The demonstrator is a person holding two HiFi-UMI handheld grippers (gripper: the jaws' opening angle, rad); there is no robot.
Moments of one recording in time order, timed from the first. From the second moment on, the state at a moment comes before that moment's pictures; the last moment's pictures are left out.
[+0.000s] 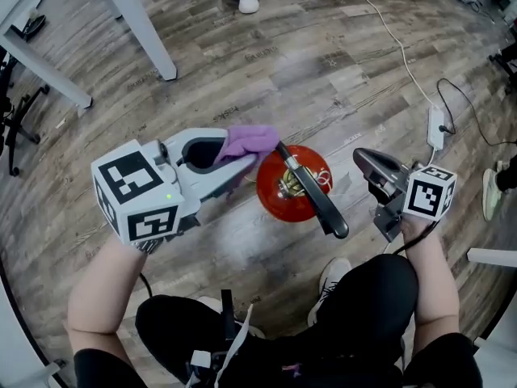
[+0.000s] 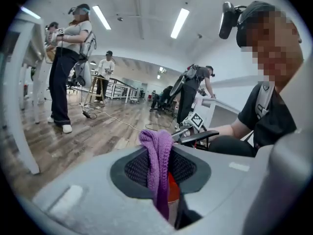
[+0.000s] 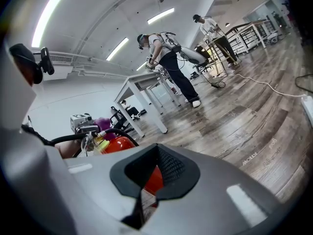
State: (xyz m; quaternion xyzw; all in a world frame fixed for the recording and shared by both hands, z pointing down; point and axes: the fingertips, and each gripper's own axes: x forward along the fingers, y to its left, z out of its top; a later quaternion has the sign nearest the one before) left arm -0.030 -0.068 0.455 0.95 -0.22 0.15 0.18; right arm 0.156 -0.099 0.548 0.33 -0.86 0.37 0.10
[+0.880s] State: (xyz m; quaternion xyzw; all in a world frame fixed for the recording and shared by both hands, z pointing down) left arm 0.013 0.023 0.471 0.97 -0.16 0.15 0.11; right arm 0.143 -0.102 0.554 0.32 -0.86 0.38 0.10
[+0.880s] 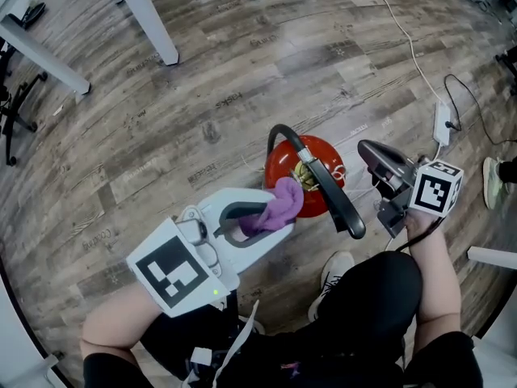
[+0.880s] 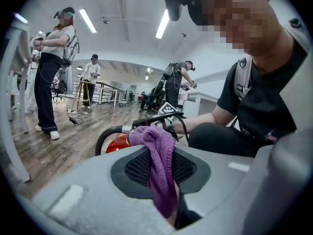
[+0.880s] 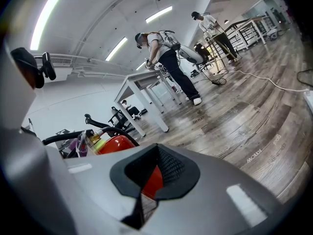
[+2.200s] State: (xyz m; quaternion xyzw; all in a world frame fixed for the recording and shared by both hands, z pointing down) left arm -0.076 -0.081 0.452 0.92 -0.26 -0.06 0.30; right arm 0.169 -0.111 0.534 0.37 -0.83 0.41 0.04
